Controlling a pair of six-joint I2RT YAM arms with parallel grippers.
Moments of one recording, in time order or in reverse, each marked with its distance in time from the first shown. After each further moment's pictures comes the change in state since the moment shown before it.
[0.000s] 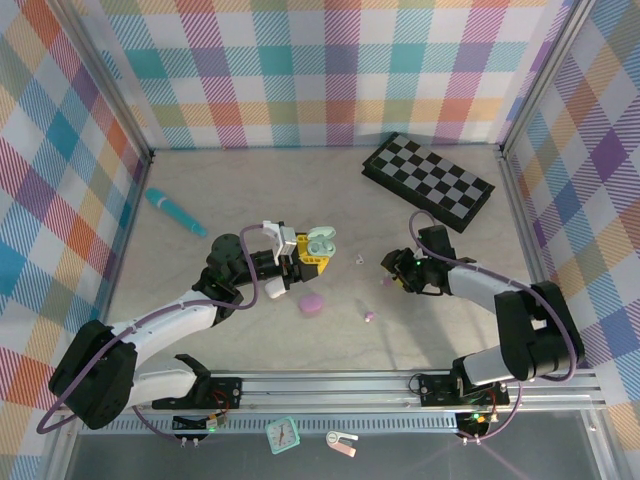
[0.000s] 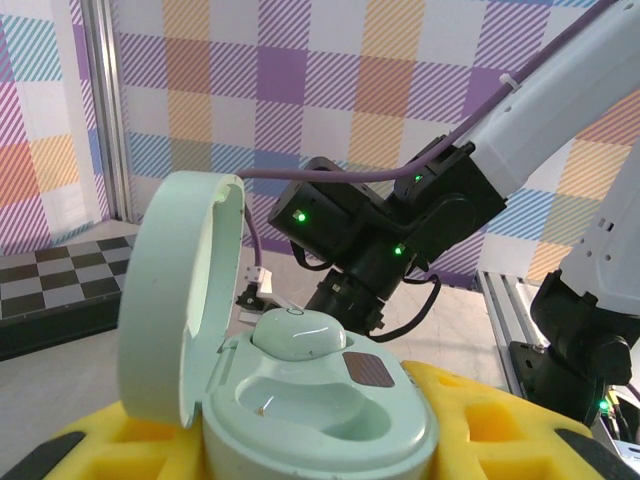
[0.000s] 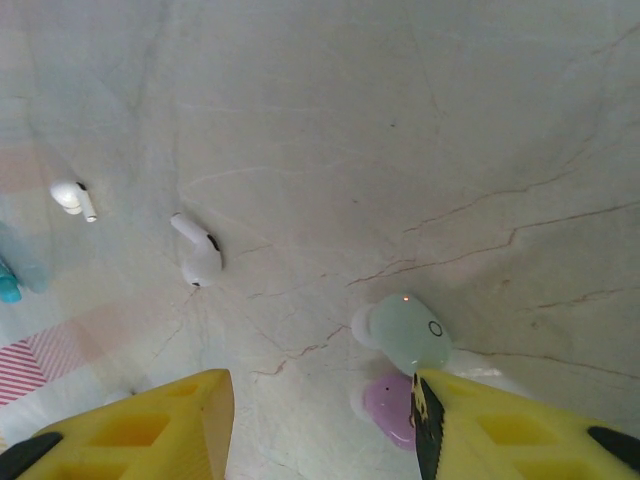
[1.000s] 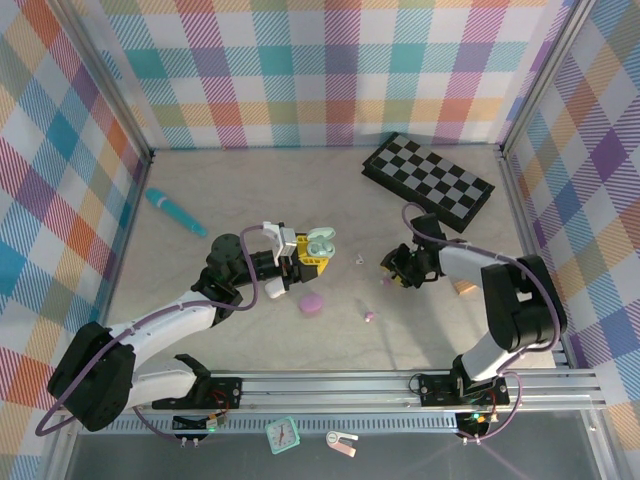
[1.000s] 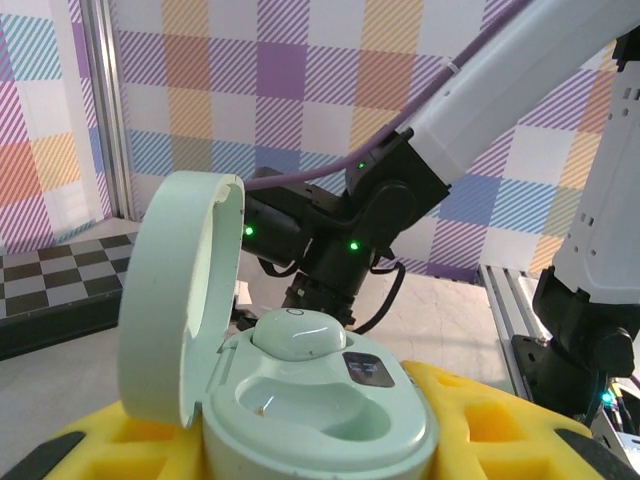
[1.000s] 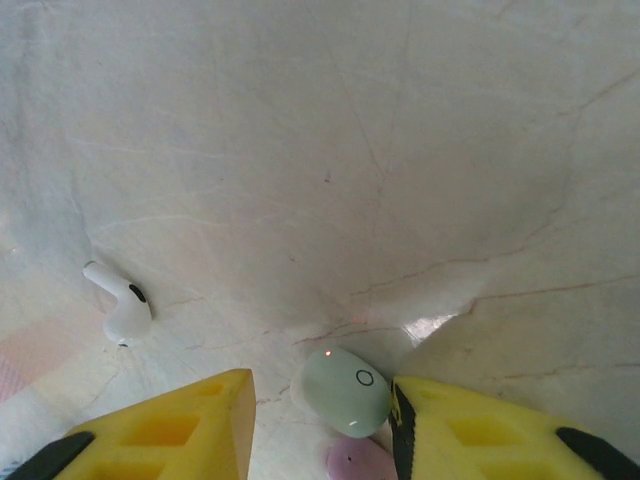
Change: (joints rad) left arm 0.000 -0.011 0.000 -0.028 0.000 0.023; right arm 0.000 0.180 0.186 -0.192 0.032 -0.046
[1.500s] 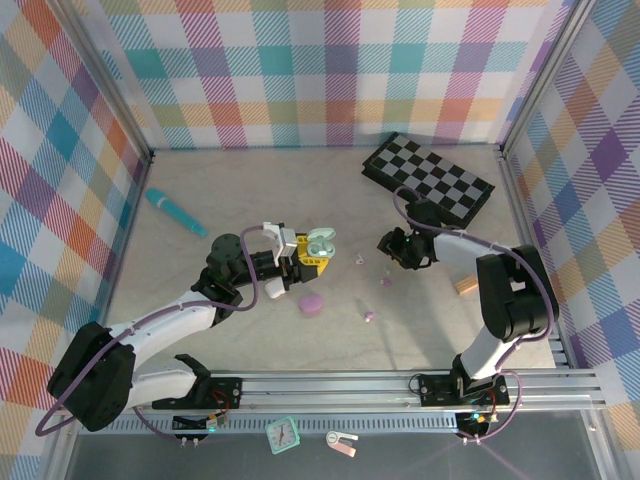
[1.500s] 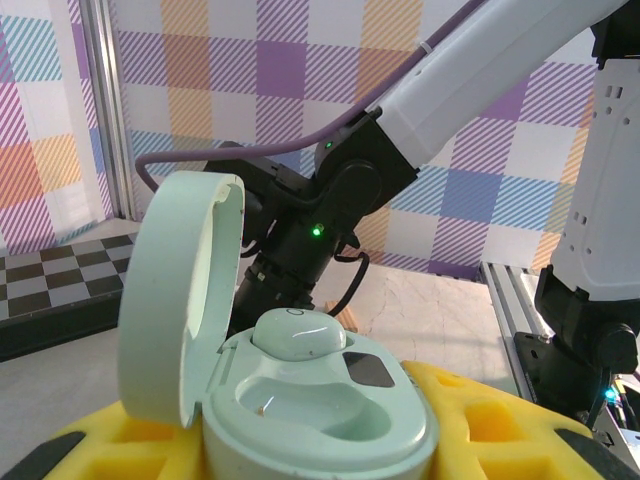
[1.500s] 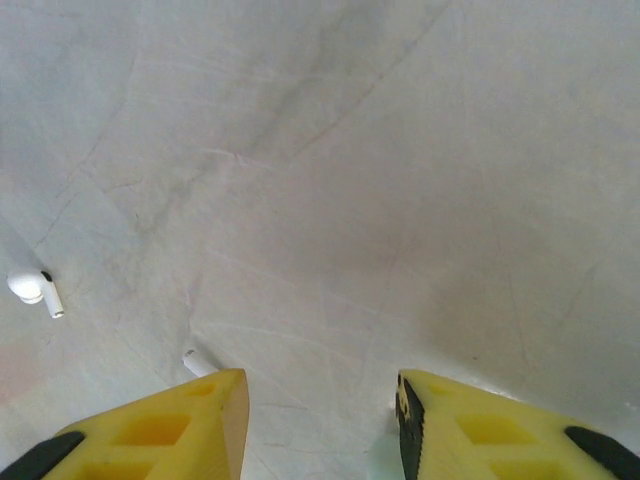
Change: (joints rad) left arm 0.000 0.000 0.000 -0.002 0.000 0.010; right arm 0.008 0.060 0.127 0.020 0.099 -0.128
